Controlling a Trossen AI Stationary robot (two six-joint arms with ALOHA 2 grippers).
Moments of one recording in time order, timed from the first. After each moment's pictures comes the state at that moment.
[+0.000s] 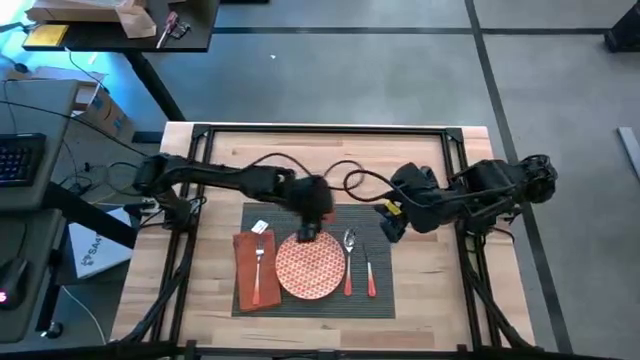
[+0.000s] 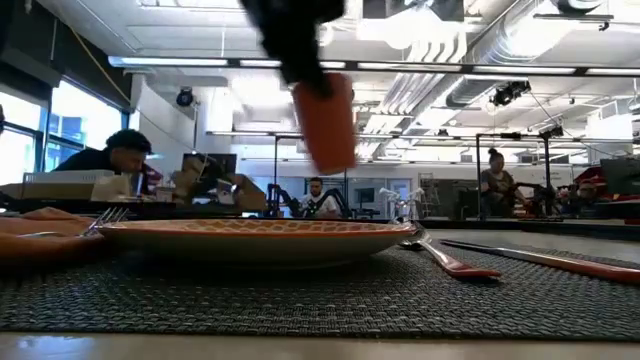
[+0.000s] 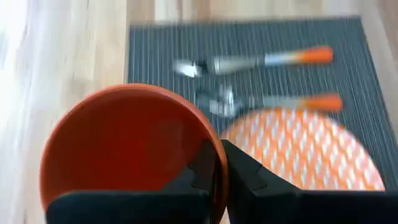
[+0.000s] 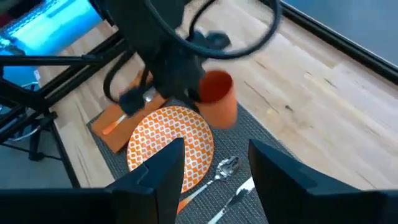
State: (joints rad) left arm -0.03 1.82 1.53 -0.64 0.00 0.05; right arm 0.41 1.58 2.07 -1.48 0.54 1.00
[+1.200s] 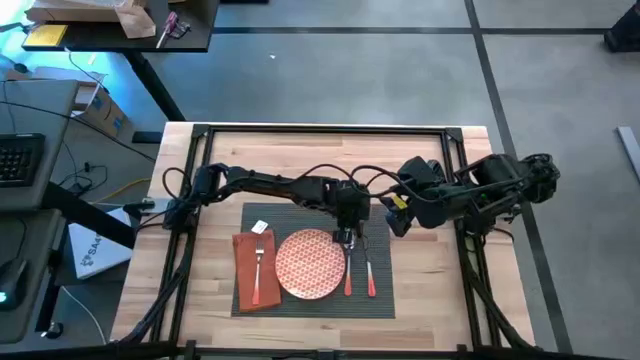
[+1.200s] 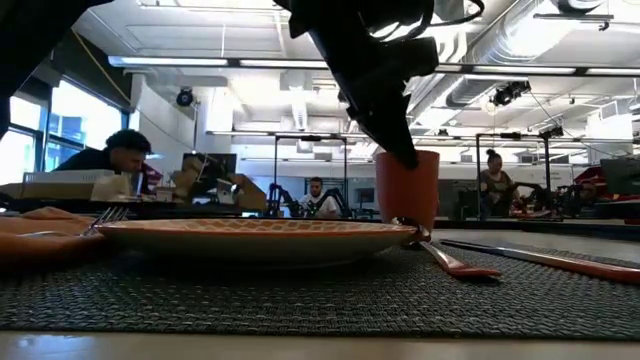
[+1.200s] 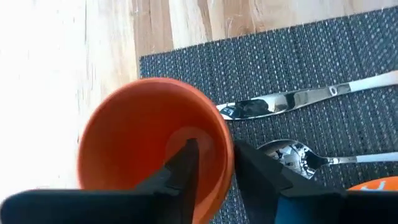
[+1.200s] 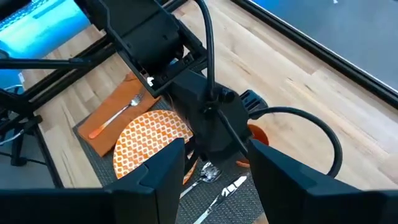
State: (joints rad) left arm 0.00 2.17 1.83 -0.64 -0.09 0.19; right arm 0.40 1.58 2.10 -1.53 0.56 0.96
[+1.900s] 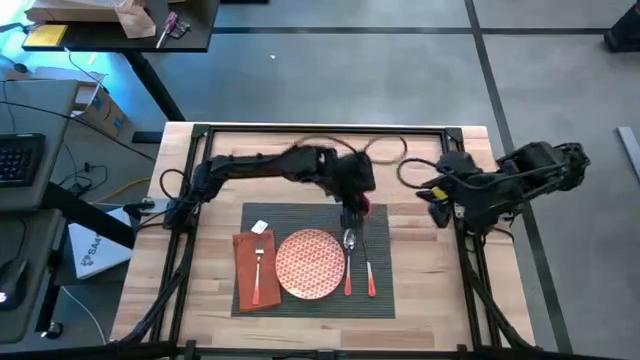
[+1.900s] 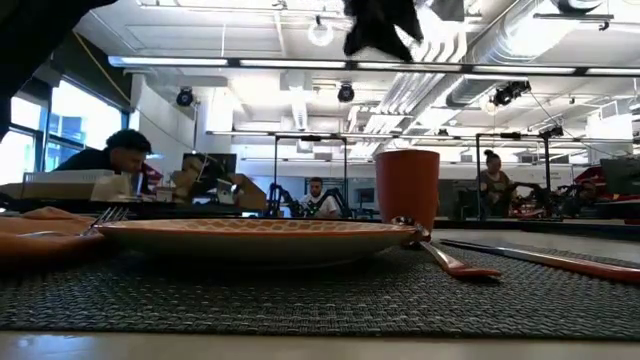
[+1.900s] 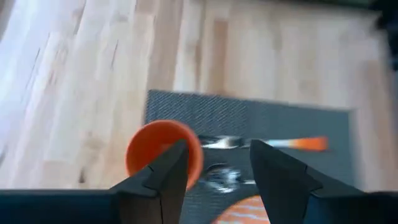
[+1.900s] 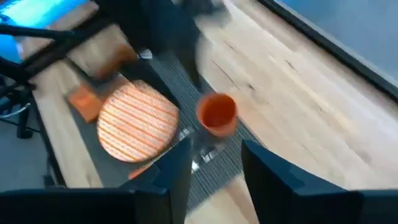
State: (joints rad) left arm 0.04 2.13 2.33 -1.05 0.08 -0.15; right arm 0.43 1.13 1.63 -1.47 0.47 0.97
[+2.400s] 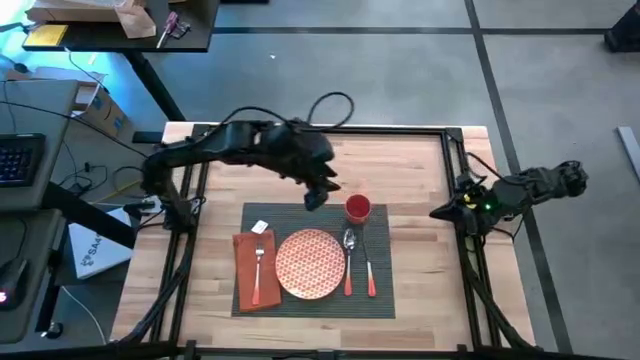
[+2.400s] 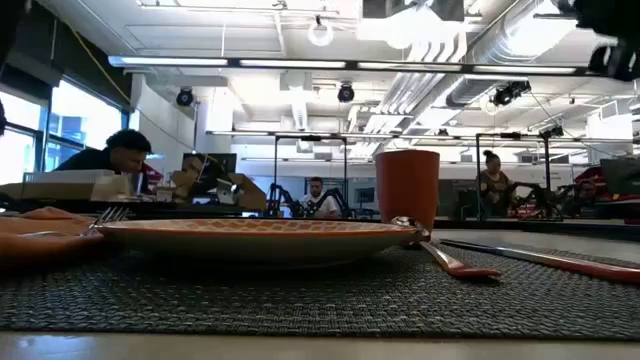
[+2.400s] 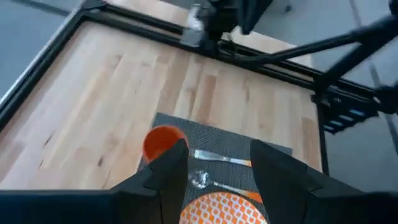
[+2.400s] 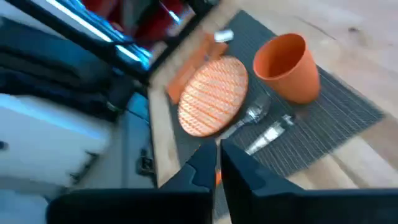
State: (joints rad) left arm 0.03 1.71 2.03 -1.00 -0.07 -0.33; right arm 0.36 0.19 0.57 -0.73 0.20 0.94
